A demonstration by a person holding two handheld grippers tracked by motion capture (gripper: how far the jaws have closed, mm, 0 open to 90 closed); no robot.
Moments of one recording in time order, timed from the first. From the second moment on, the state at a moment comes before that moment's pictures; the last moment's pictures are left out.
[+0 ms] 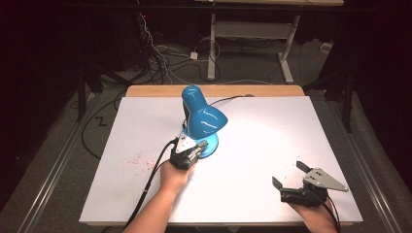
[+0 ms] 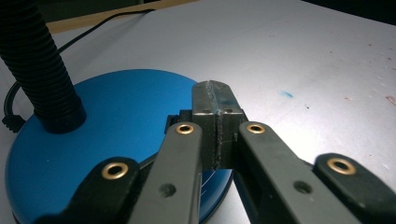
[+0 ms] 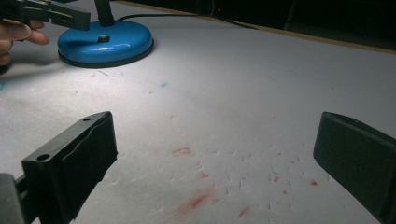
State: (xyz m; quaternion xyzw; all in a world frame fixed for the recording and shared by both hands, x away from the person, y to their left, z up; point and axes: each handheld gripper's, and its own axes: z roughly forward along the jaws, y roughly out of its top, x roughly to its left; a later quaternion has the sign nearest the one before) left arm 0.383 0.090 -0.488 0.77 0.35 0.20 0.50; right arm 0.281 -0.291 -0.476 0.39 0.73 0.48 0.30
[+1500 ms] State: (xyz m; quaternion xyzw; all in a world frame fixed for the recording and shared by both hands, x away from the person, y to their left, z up) left arm 0.401 0.084 -0.489 0.78 0.39 0.18 0.46; right arm 0.281 -0.290 -0.478 0.40 0.73 0.48 0.29
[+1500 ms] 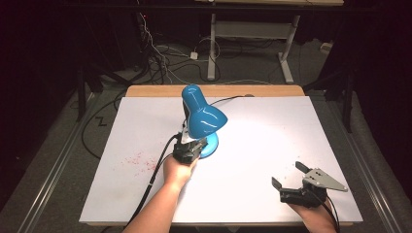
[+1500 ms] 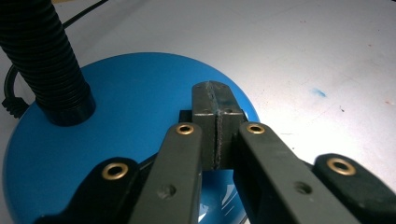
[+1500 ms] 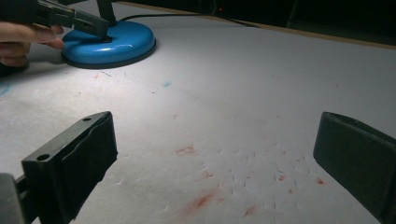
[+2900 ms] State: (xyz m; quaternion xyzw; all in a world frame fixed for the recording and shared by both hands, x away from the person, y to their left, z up) left arm 0.408 0.093 -0.490 0.76 0.43 0.15 0.46; right arm 0.280 -0.289 -0.477 0.39 0.73 0.48 0.30
